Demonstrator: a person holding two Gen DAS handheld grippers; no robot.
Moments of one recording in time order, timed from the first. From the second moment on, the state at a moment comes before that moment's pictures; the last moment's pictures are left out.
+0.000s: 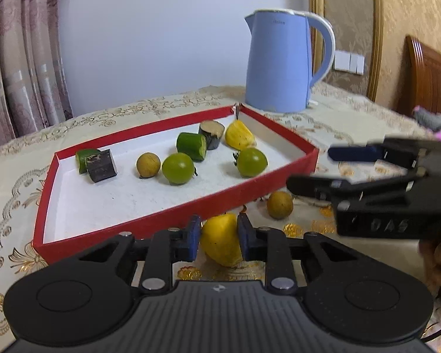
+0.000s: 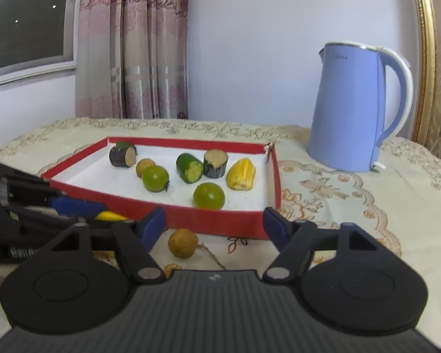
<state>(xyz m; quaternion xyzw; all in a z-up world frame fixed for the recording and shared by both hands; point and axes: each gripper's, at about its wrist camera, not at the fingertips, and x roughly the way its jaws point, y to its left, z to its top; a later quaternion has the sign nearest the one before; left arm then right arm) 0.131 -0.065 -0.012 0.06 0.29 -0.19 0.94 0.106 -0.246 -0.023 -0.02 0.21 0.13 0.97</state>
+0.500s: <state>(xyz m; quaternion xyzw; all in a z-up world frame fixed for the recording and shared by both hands) 0.132 -0.064 -0.015 0.07 0.31 -0.18 0.93 0.107 -0.236 -0.027 -0.05 0.22 0.14 0.96</state>
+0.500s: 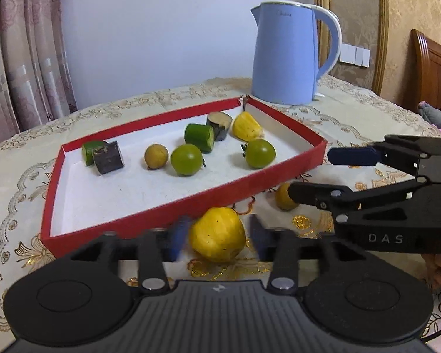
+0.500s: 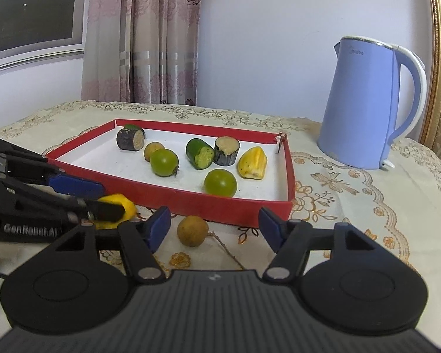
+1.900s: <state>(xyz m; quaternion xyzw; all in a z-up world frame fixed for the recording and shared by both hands) 0.131 -0.036 0.008 0.02 0.25 -0.16 0.95 0.130 -0.220 -0.041 -0.07 0.28 0.18 0.94</state>
